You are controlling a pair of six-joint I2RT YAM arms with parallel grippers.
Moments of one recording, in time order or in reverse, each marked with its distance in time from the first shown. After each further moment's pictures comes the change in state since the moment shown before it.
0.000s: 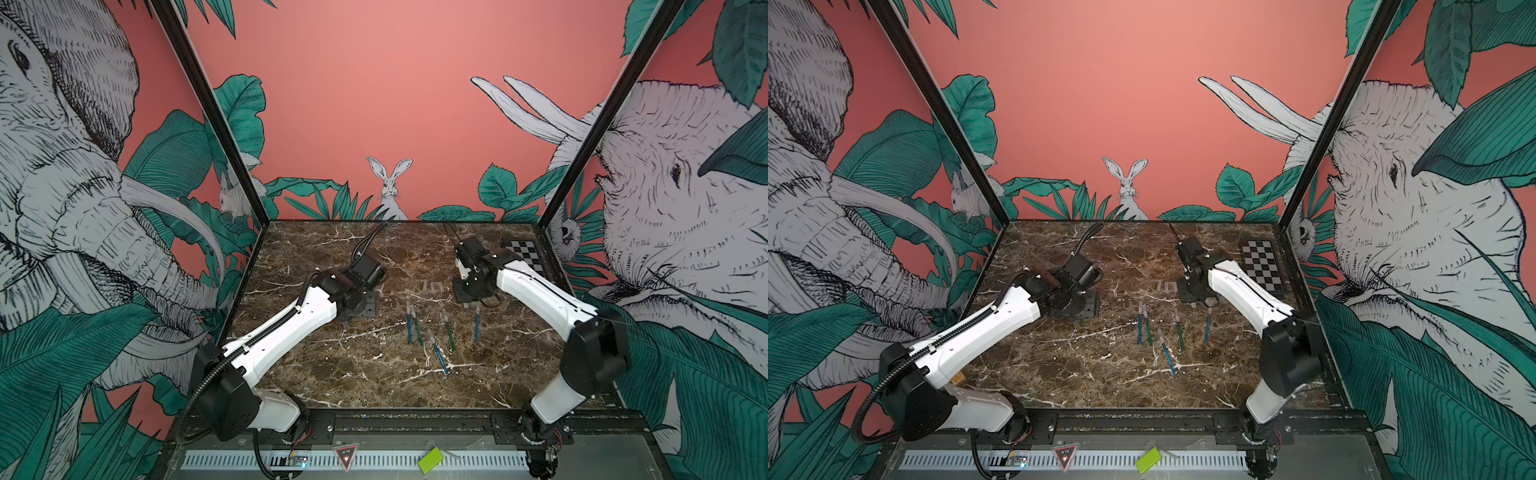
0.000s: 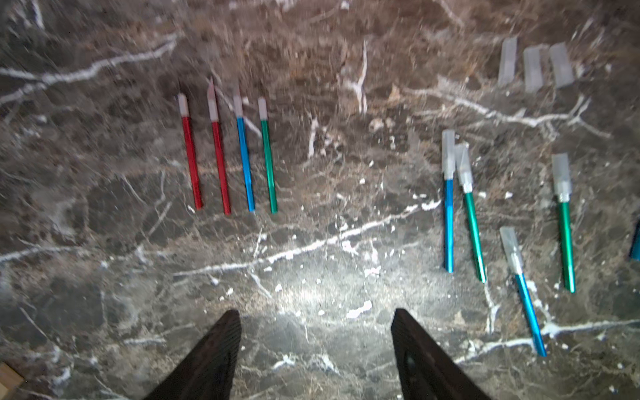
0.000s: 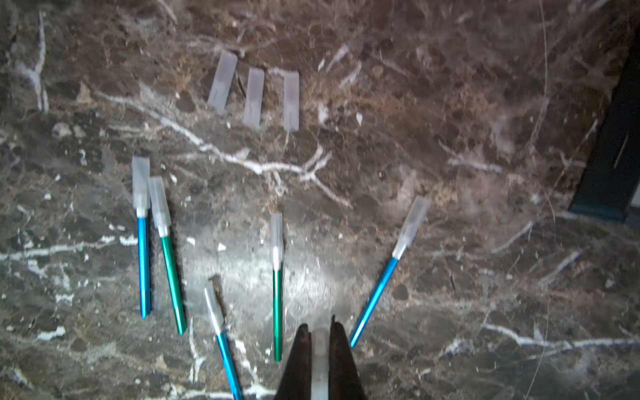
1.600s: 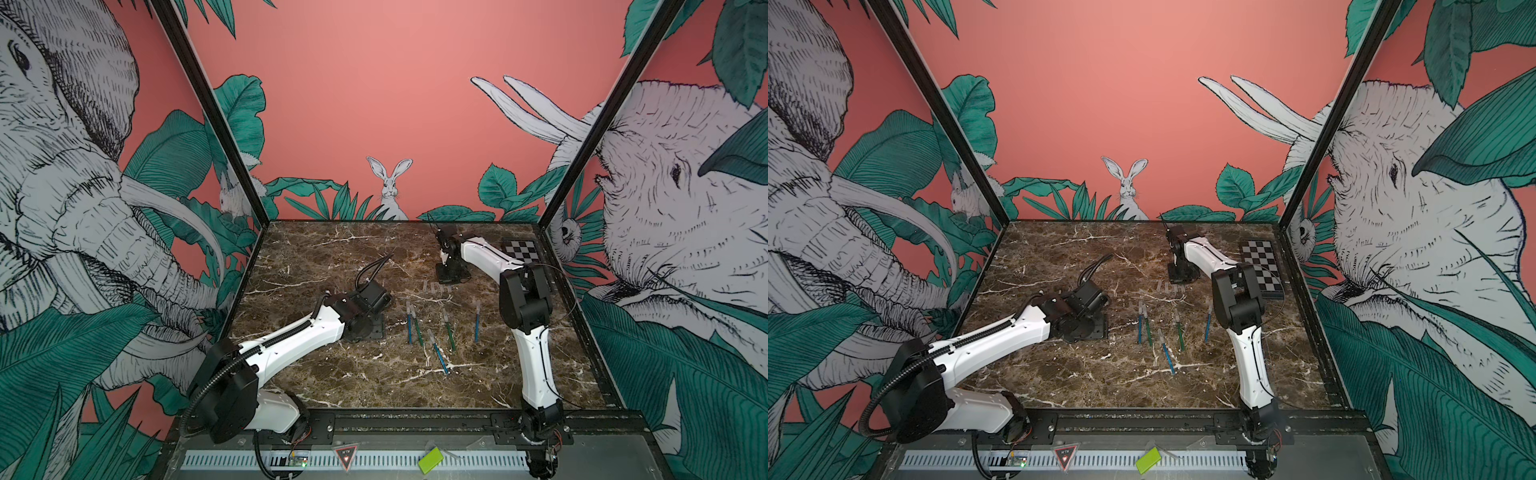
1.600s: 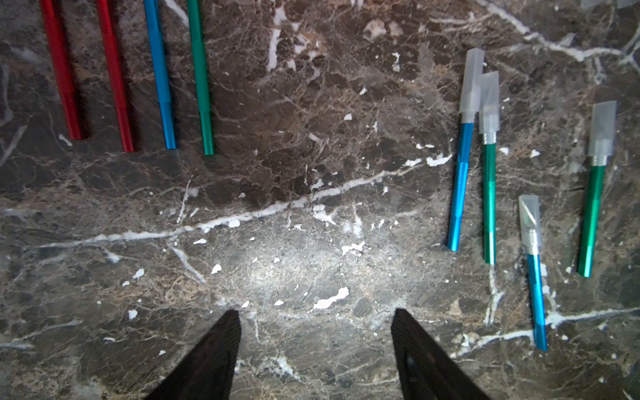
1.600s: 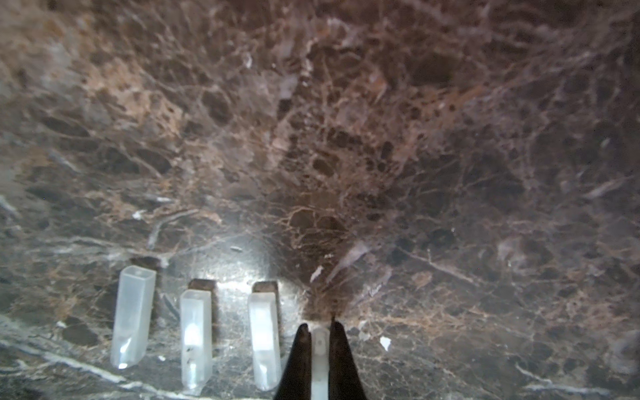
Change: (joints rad) left arm -0.073 0.015 -0.233 0.208 0.091 -0.151; right arm -0.073 0.550 0.427 -0.010 -0.045 -0.013
